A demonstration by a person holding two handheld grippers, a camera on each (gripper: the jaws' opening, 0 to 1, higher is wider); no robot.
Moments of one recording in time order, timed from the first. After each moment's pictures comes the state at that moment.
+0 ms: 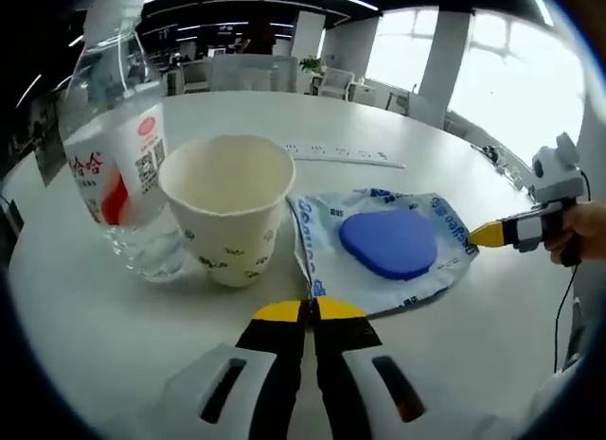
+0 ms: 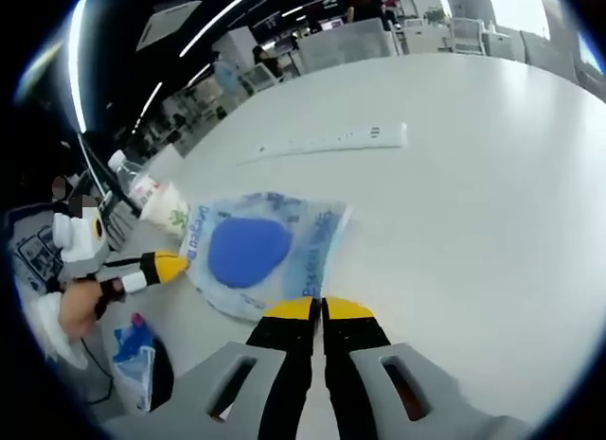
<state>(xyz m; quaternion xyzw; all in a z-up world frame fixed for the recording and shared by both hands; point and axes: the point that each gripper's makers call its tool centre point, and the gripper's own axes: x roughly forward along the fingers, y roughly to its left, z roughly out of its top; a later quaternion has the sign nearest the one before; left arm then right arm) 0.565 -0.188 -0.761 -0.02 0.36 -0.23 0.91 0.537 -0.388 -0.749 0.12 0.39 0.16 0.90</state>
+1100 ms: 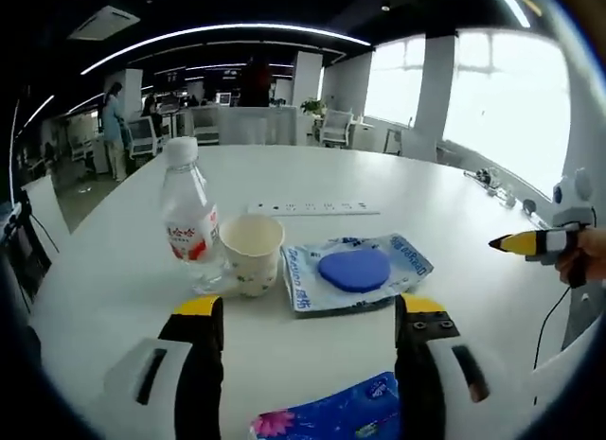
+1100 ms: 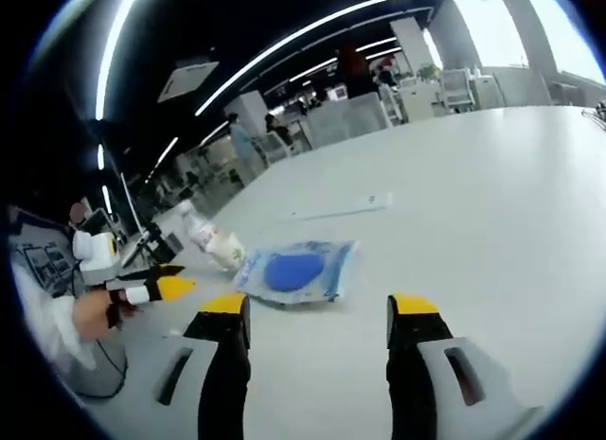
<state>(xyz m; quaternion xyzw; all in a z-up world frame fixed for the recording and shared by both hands) 0.508 -0.165 -0.663 -0.01 0.26 -0.22 0.94 0.453 -0.407 -0.656 0.18 0.26 0.16 0.94</state>
